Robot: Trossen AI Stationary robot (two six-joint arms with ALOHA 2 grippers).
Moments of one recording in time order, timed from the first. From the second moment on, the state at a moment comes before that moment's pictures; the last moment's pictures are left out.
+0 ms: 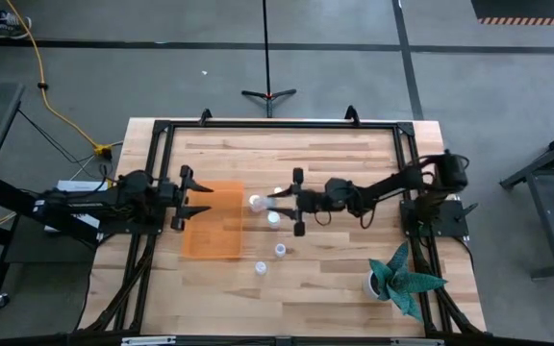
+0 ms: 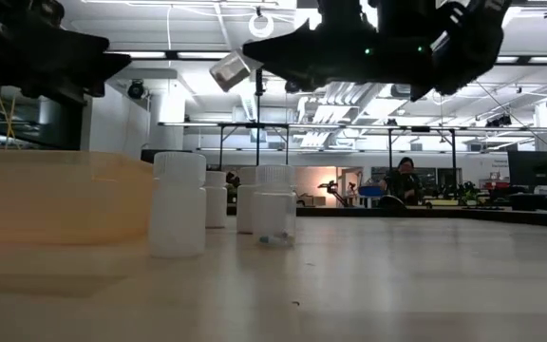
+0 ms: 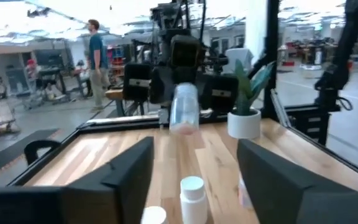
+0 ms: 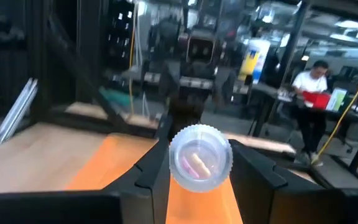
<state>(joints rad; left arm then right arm) 0.07 0.10 0.02 0.19 0.12 0.07 0.02 1.78 0.75 1.13 -0.02 -0.18</state>
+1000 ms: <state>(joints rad) 0.07 0.82 0.29 0.41 0.13 0.07 -0.02 1.83 1.01 0.83 -0.11 -0.16</state>
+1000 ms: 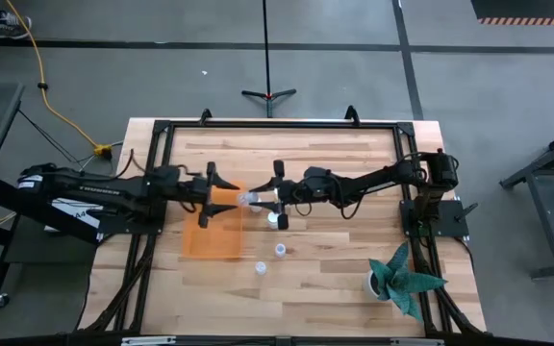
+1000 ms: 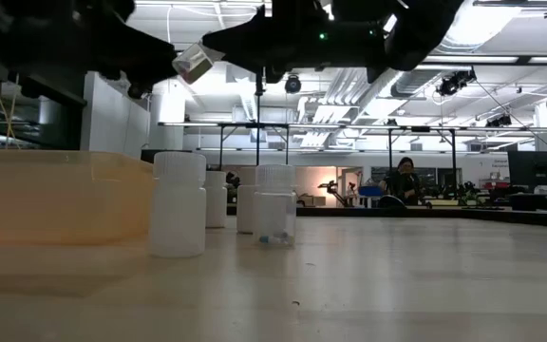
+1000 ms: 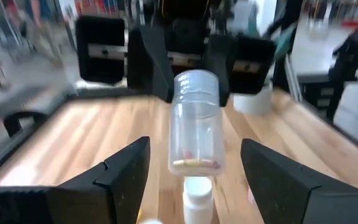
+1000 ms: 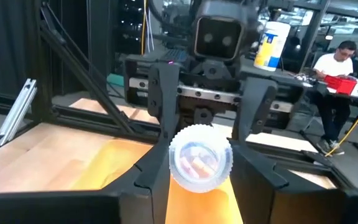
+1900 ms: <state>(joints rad) 0.07 1.03 0.56 0.07 0.09 0.06 -0.03 1.83 1.02 0.76 -0.12 -0.16</state>
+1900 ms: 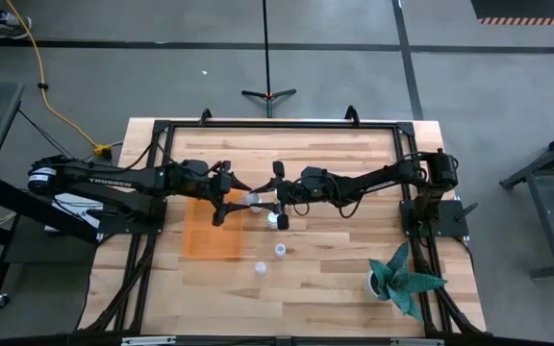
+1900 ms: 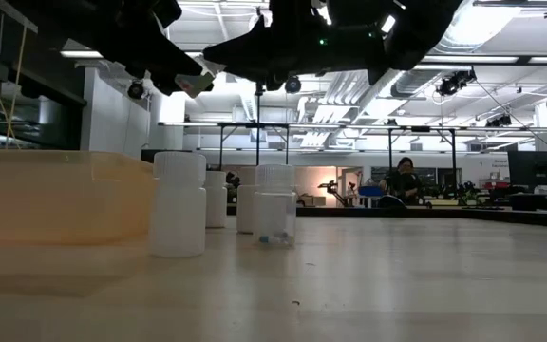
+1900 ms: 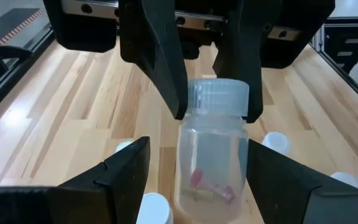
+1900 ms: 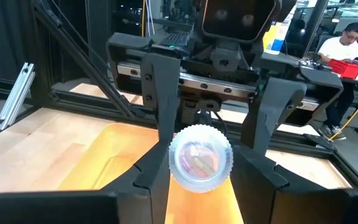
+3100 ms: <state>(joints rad) 0.07 0.91 0.56 -0.32 -0.10 -0.24 -0.03 1.77 1.01 0.52 -0.06 -0.15</state>
